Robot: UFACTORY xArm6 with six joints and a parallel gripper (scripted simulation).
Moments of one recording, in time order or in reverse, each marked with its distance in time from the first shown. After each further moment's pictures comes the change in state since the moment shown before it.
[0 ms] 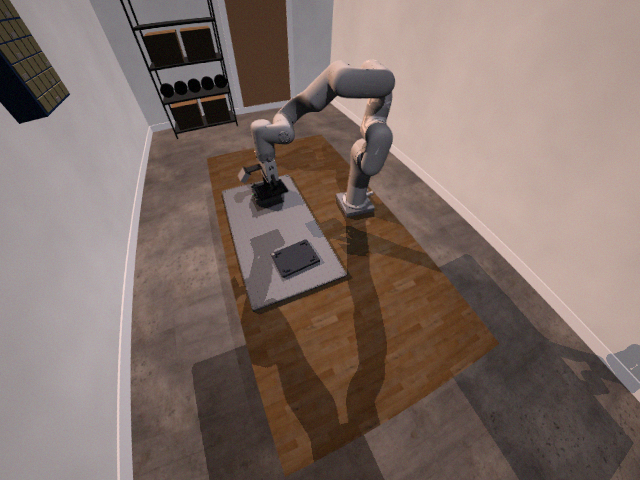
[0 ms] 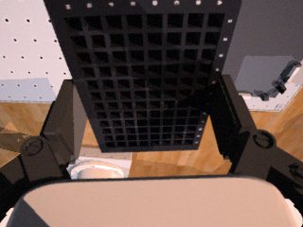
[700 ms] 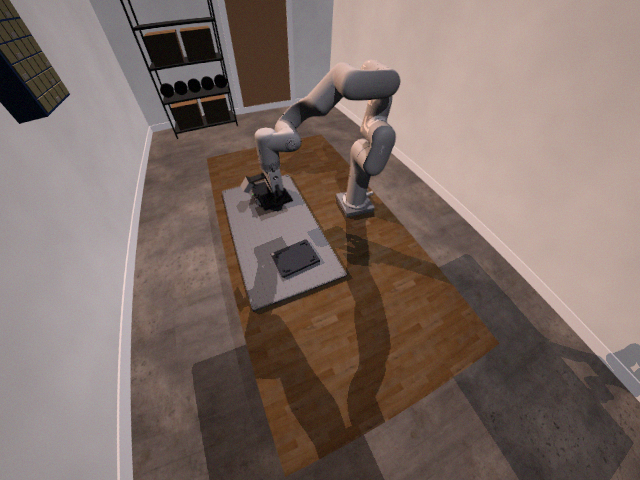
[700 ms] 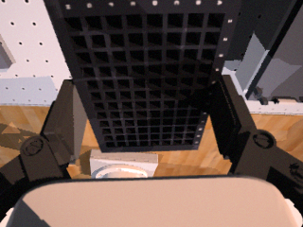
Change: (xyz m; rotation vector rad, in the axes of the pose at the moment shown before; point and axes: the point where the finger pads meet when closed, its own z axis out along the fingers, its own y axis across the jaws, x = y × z) arm 0.006 -0.059 0.006 0.000 0.000 0.001
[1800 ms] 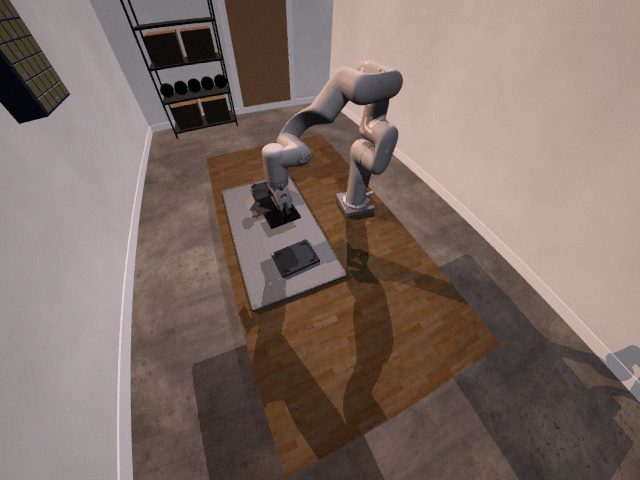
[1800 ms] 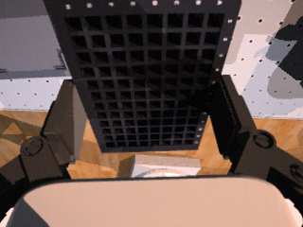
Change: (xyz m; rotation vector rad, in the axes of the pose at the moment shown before) arm 0.010 -0.096 0.010 0.000 0.000 0.000
